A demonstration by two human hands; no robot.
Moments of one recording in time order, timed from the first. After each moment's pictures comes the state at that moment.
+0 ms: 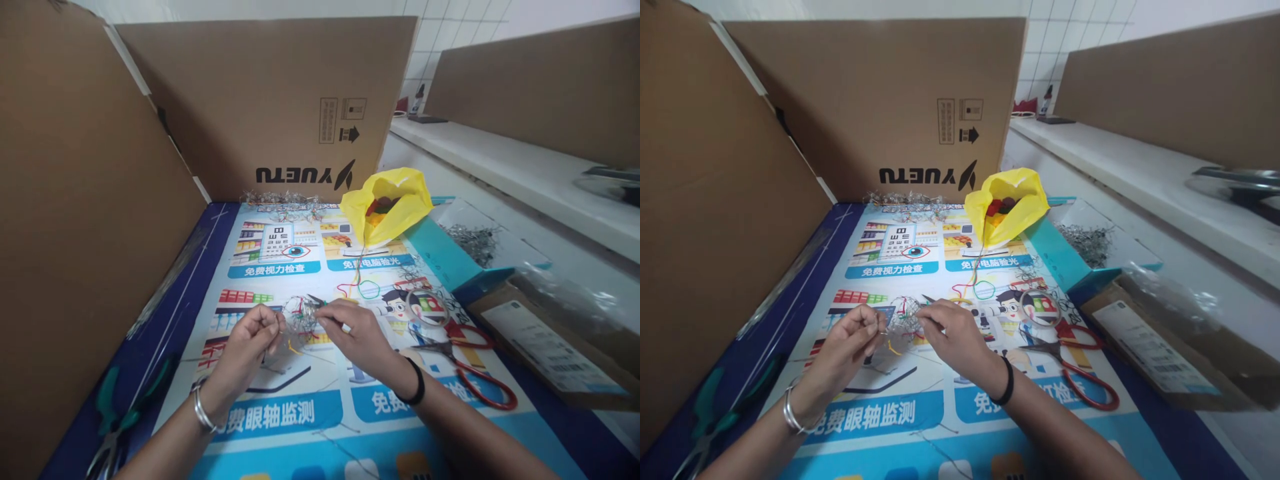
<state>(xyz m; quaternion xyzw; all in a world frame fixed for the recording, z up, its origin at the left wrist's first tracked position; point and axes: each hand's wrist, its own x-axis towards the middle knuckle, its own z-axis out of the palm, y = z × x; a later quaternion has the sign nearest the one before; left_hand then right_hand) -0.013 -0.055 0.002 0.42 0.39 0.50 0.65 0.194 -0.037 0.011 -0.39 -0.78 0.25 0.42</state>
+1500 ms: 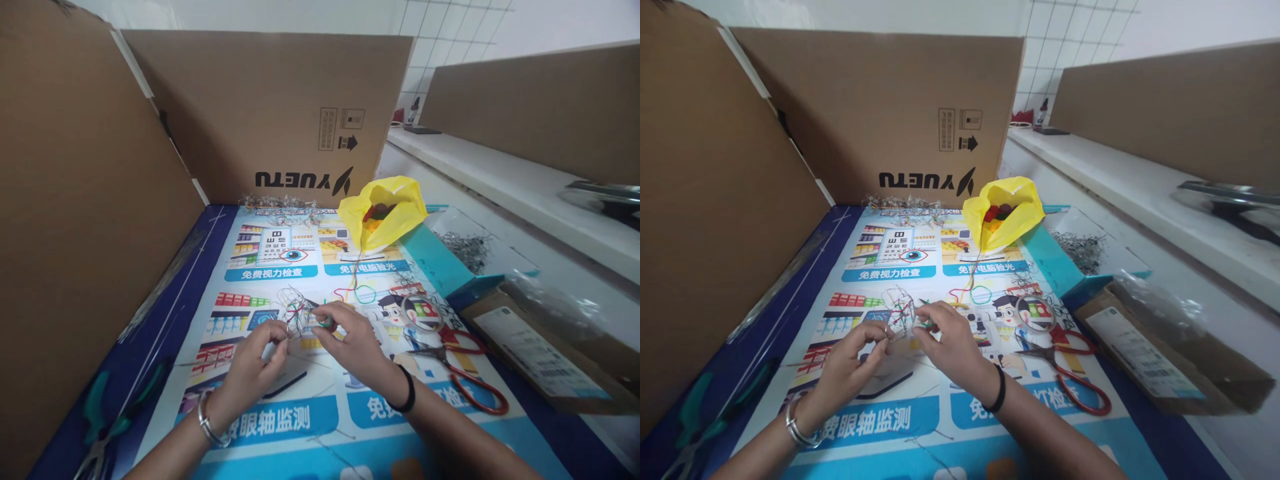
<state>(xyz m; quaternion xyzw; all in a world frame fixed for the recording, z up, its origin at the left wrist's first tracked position) -0.007 -0.065 -0.001 0.70 0.46 0.44 0.31 0.188 -0.041 0.007 -0.43 -0.75 0.24 0.45</state>
